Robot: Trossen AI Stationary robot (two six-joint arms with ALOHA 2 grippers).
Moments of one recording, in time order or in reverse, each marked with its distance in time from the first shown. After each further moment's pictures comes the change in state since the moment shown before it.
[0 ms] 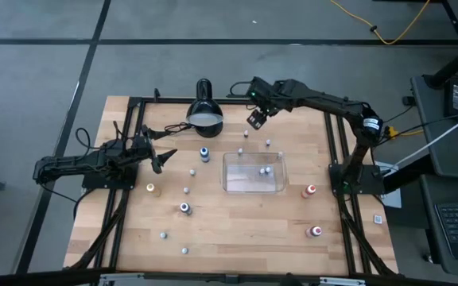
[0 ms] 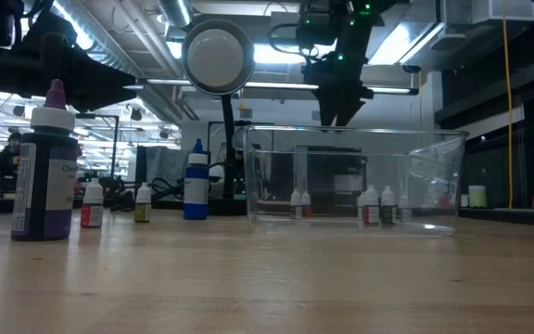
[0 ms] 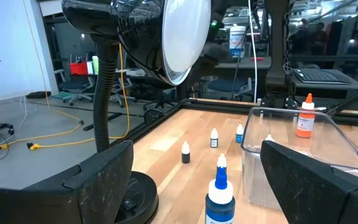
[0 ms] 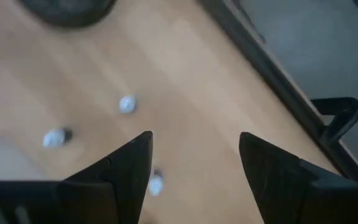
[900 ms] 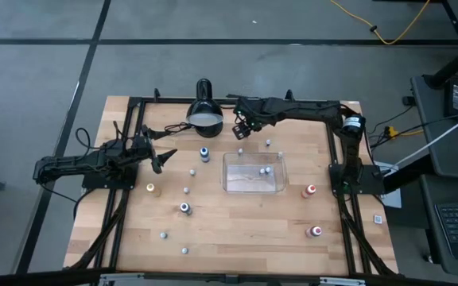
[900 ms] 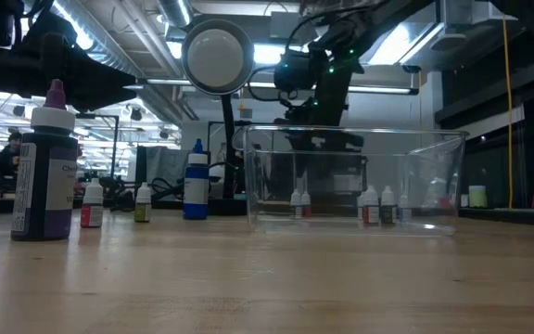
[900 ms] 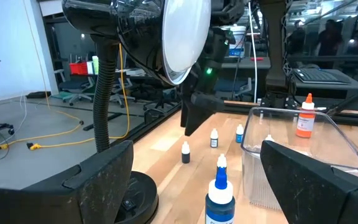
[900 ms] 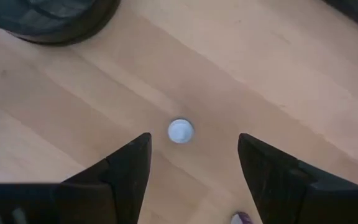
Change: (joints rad) left arm 0.000 0.000 0.000 0.000 0.000 0.000; right arm 0.051 0.158 -0.137 0.272 -0.055 0.325
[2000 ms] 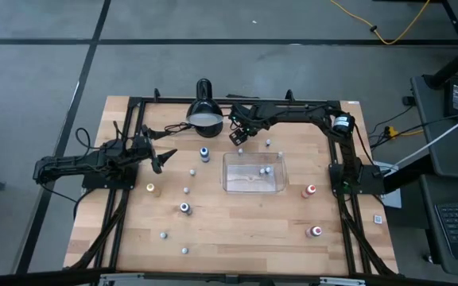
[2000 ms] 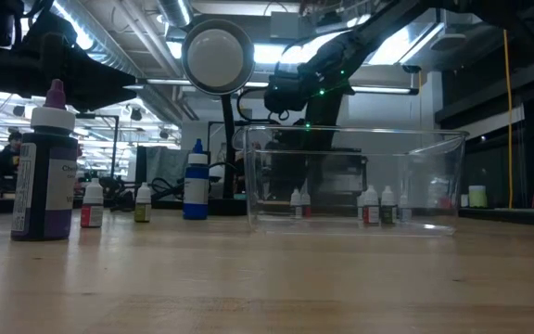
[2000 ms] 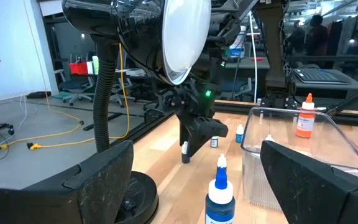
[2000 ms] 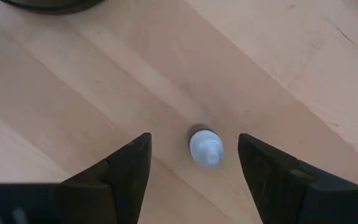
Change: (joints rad) left arm 0.000 0.000 0.000 0.000 0.000 0.000; right arm 0.013 0.108 0.001 0.069 -0.026 -0.087
